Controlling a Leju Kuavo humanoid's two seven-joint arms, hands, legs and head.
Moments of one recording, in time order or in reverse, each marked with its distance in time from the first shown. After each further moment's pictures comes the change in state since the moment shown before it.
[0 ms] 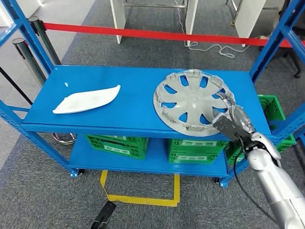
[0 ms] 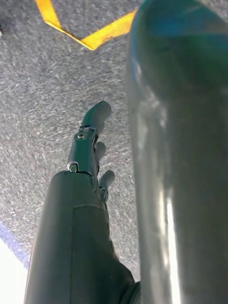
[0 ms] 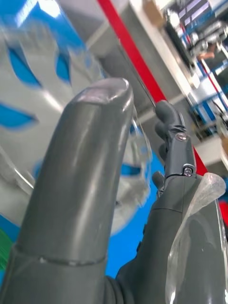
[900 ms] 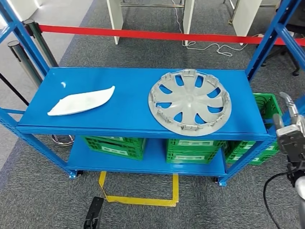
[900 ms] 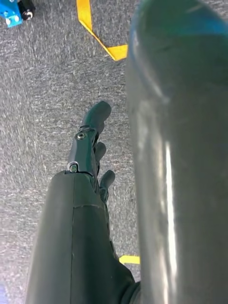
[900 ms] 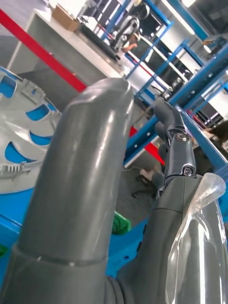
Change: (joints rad) left arm 0.002 -0.010 0.126 0.000 0.157 0.078 -0.123; right arm 0.325 -0.081 -0.398 -0.454 -0.175 -0.002 -0.008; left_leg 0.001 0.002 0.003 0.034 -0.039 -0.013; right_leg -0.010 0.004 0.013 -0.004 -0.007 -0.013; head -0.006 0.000
